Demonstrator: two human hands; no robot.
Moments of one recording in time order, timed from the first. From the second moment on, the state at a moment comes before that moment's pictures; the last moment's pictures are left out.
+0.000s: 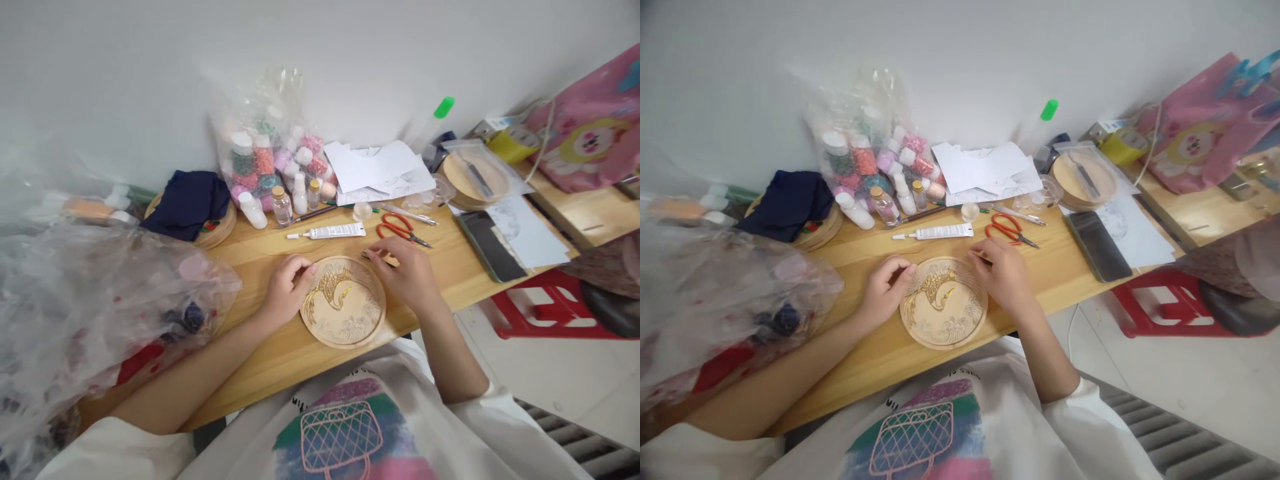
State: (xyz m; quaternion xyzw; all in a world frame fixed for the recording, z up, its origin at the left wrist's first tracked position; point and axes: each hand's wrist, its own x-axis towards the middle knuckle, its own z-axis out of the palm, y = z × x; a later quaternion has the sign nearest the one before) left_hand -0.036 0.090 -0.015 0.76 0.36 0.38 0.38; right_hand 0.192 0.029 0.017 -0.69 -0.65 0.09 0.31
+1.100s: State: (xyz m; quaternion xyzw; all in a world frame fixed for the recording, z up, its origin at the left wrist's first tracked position) left_hand -0.041 0.085 -0.015 0.87 0.35 0.33 0.13; right_hand 0.156 0.076 0.011 -0.49 -0.74 0.31 0.34
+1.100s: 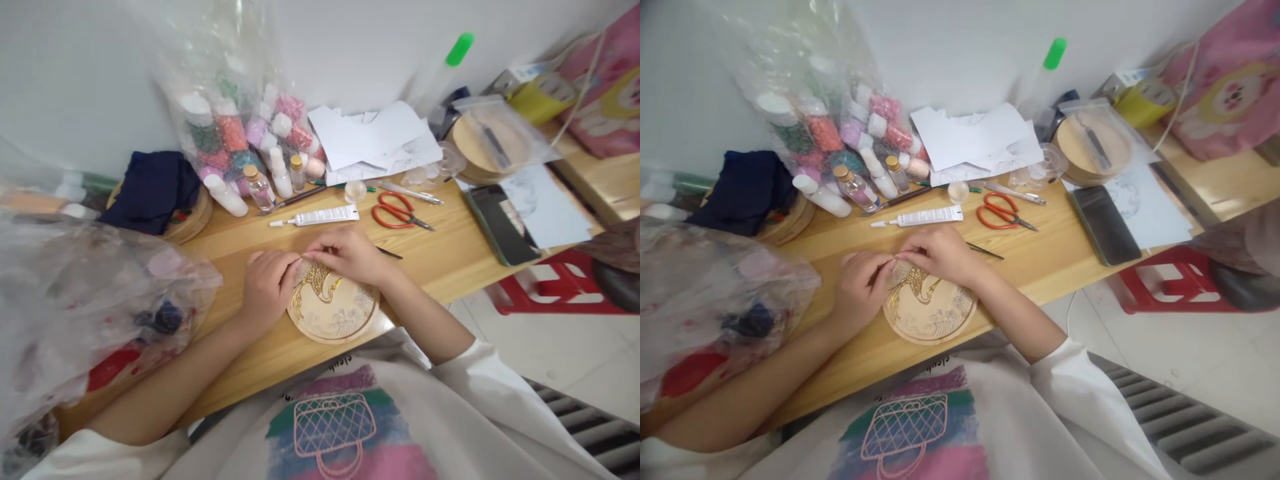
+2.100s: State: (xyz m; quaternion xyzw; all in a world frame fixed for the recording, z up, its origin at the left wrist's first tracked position) left_hand -0.006 0.067 0.121 0.73 0.41 0.49 0.24; right_hand 0.232 0.063 0.102 -0.51 -0.69 0.28 0.42
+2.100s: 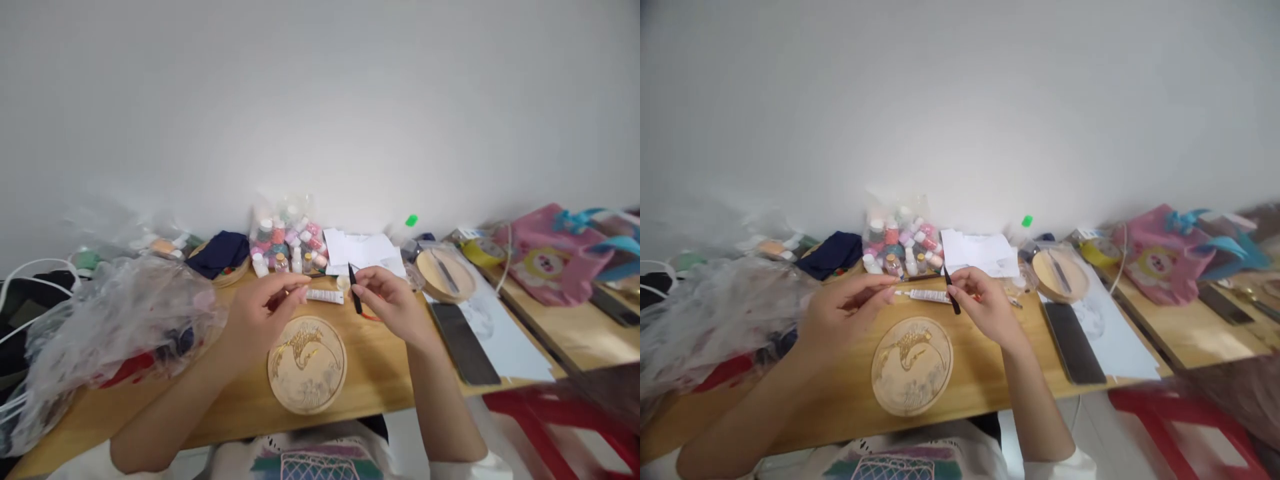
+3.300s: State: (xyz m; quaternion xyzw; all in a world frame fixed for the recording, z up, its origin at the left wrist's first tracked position) left_hand 0.004 0.063 0.169 0.54 0.32 0.54 0.56; right_hand 0.172 0.046 0.165 -0.44 -0.66 0.19 0.58
